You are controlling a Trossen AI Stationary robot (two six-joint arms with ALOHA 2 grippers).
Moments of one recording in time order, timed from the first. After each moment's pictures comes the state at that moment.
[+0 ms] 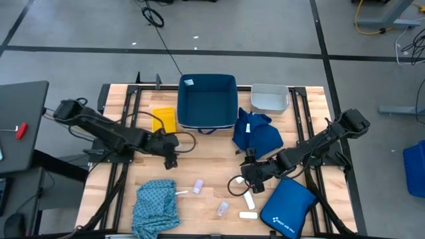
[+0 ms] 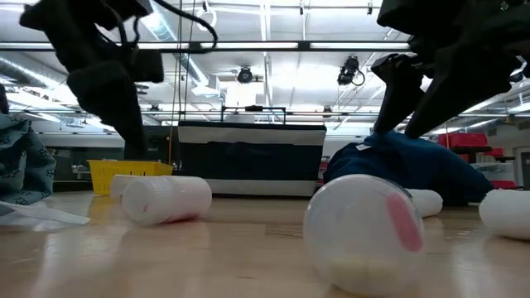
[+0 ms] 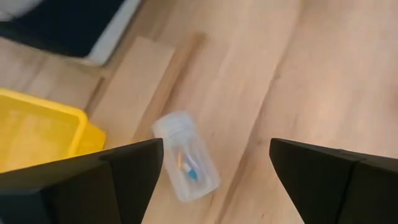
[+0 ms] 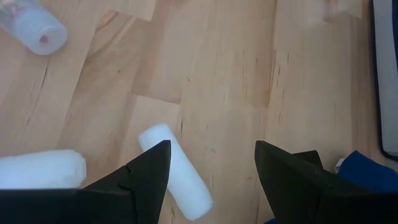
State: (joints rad) left arm -0.26 1.25 0.63 -0.48 -0.41 -0.57; right arm 0.47 1.51 0.88 -0.41 0.33 0.12
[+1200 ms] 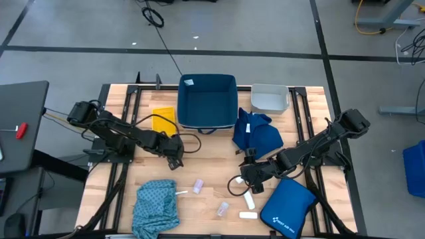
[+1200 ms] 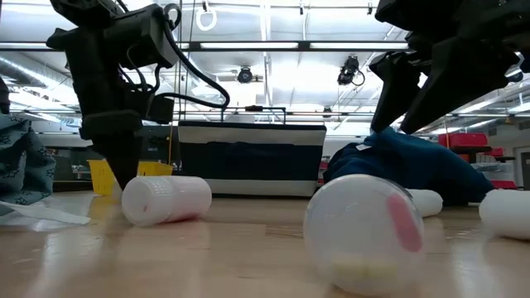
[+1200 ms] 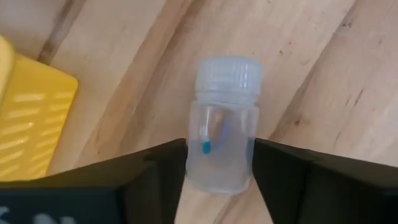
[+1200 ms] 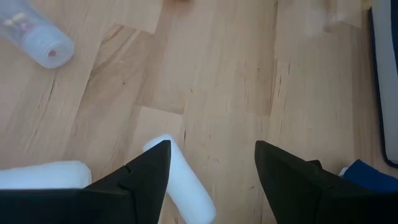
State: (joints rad) left arm -0.19 1.47 0.67 -0.51 -0.29 -0.69; right arm 0.47 1.51 0.88 -0.37 0.33 0.12
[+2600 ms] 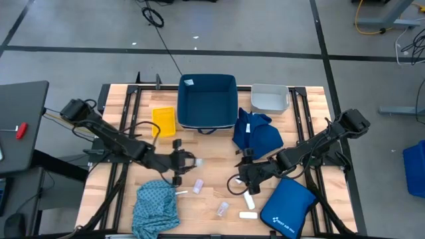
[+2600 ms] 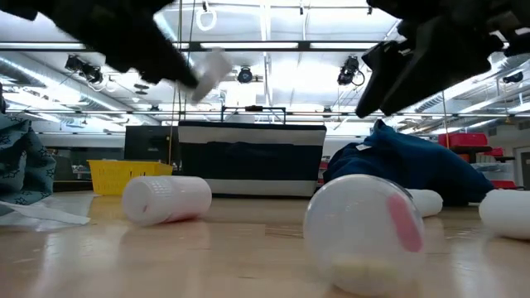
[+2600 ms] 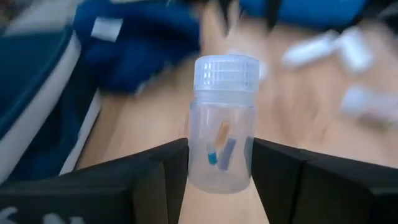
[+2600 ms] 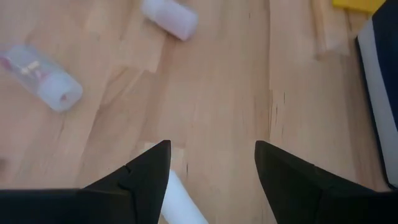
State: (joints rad) left arm -0.47 1.34 0.61 0.21 -0.55 -0.12; right arm 0.47 1.51 0.88 -0.26 0.34 0.12
